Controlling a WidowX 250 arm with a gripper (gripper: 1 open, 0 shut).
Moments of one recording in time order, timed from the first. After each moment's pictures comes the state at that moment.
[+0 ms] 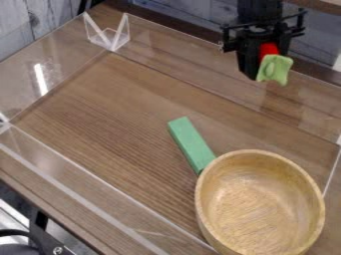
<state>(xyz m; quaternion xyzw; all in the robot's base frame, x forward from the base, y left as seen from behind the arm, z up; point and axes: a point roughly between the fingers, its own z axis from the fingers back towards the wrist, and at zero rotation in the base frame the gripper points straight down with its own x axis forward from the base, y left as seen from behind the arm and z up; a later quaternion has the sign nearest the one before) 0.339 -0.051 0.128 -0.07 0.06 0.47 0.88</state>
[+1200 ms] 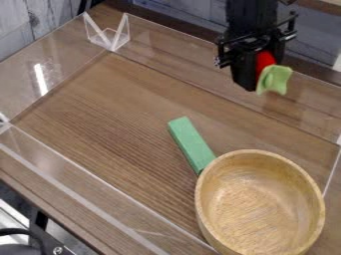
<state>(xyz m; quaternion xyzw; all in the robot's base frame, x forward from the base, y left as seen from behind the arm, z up) 0.312 -0.065 0.123 -0.06 0.04 0.52 0.85</state>
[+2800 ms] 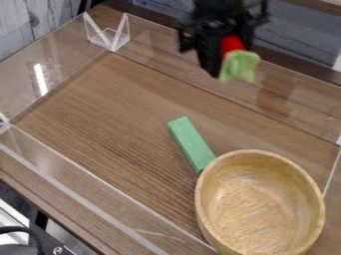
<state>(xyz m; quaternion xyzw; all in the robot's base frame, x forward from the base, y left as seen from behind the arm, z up) 0.281 -0.015 0.163 -0.08 0.00 0.53 0.85</state>
